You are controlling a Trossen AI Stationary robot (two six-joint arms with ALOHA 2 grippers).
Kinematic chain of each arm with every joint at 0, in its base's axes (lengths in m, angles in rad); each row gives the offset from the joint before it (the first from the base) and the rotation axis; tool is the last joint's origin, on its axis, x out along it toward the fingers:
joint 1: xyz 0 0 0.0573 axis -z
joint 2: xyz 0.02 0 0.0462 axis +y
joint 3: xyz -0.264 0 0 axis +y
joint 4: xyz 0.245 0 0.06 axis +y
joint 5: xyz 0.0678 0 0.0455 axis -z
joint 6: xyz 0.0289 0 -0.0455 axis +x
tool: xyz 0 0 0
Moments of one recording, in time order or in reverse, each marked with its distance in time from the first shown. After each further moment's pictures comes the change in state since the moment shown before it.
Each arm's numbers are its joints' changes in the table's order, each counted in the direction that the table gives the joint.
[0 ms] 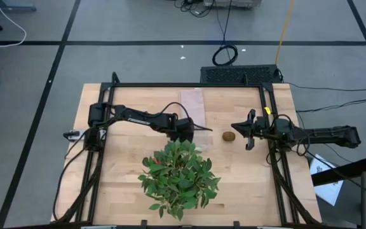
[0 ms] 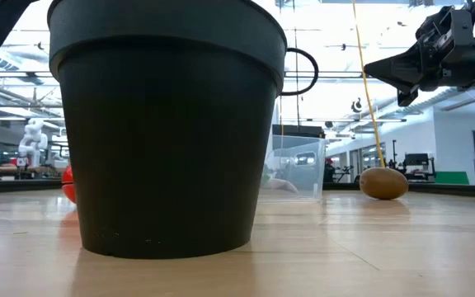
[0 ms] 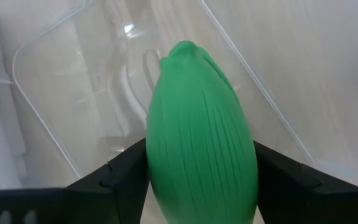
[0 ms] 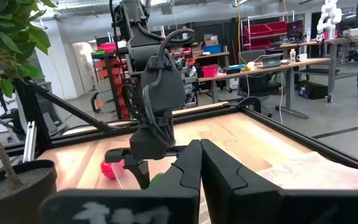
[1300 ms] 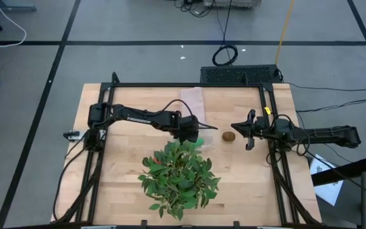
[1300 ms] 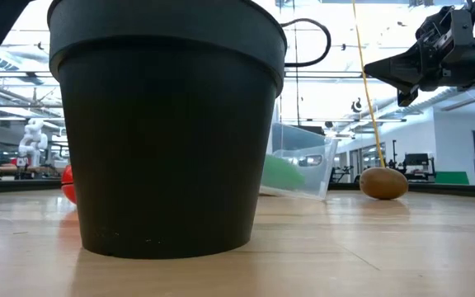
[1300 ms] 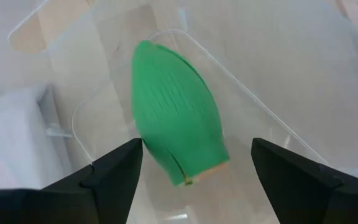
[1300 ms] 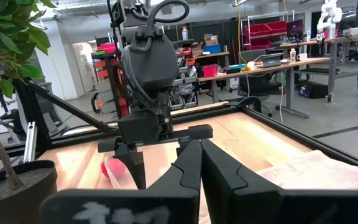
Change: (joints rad) left arm 0.018 -0.001 -0.130 0.071 -0.044 0.043; right arm 0.000 0.000 0.000 0.000 0.000 0.003
